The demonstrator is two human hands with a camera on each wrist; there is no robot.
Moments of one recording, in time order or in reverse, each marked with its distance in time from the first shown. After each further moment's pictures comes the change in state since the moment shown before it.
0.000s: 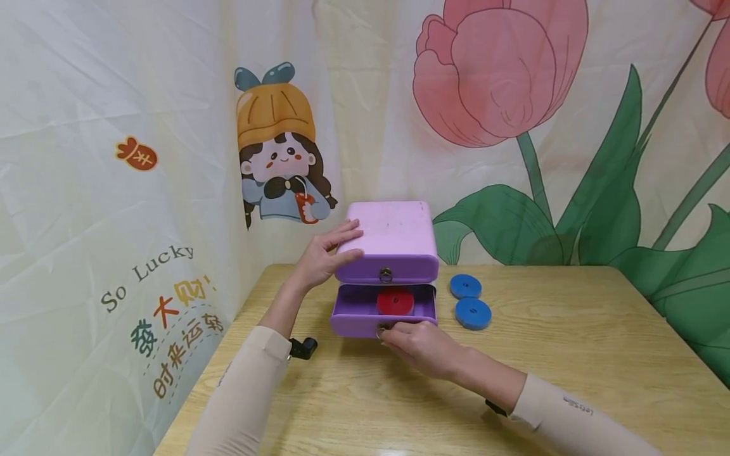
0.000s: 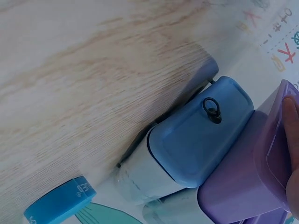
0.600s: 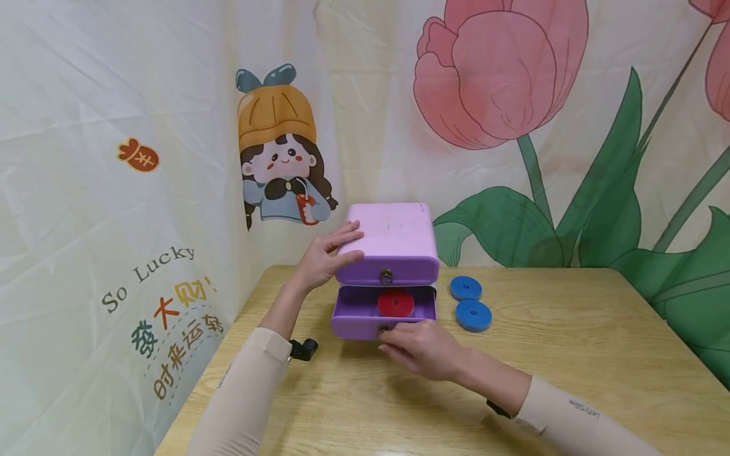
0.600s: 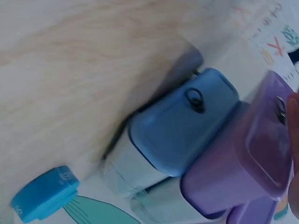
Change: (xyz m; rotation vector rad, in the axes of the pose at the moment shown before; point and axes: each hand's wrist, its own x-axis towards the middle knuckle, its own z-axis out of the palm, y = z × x) left_hand -0.001 -0.001 -0.001 0.010 0.005 0.011; right_hand 0.007 -0.004 -0.014 0.071 0.059 -0.020
